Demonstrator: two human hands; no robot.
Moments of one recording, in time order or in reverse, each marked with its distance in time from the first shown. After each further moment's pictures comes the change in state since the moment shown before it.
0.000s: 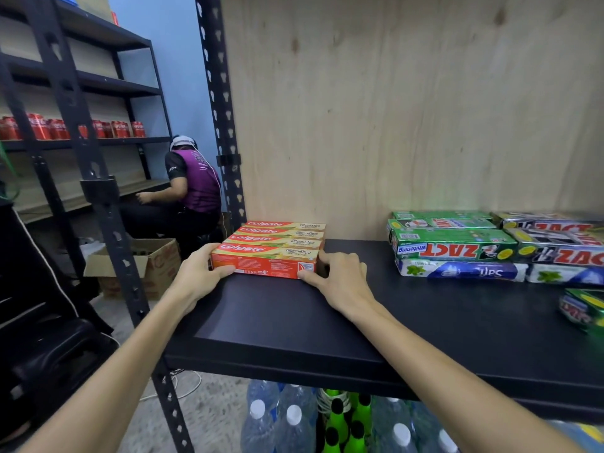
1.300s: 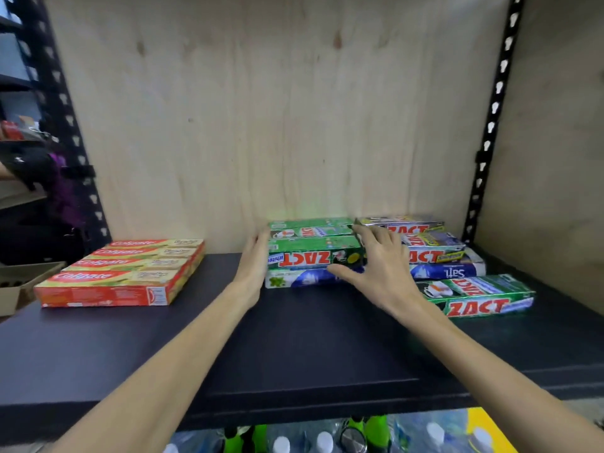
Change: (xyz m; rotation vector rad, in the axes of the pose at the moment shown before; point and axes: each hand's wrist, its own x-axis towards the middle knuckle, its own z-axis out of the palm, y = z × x) left_hand -0.053 0.227 0.242 -0.698 -0.387 -0.070; right_hand -0.050 0.191 -0.198 -0.271 0.333 0.042
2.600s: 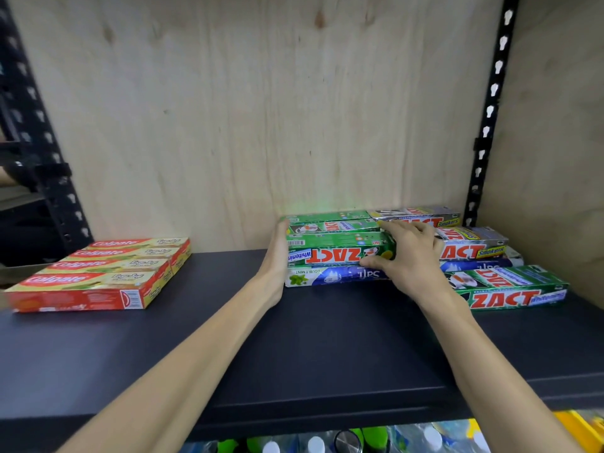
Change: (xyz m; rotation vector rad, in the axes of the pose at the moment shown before) left_hand 0.003 -0.001 0.071 -0.075 -0.112 -0.075; right_hand 0.019 0.062 -0.016 0.006 -0.031 0.177
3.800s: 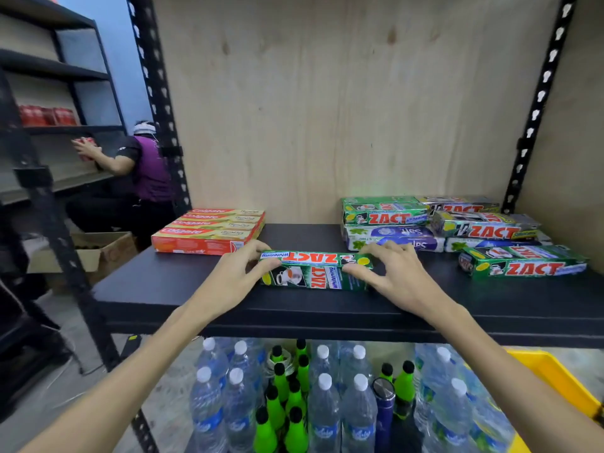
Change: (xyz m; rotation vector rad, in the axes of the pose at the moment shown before) left_hand -0.170 -0.001 -0.196 0.810 0.034 0.470; right_hand -0.111 -0.096 0.003 0.080 -0.231 -0.359
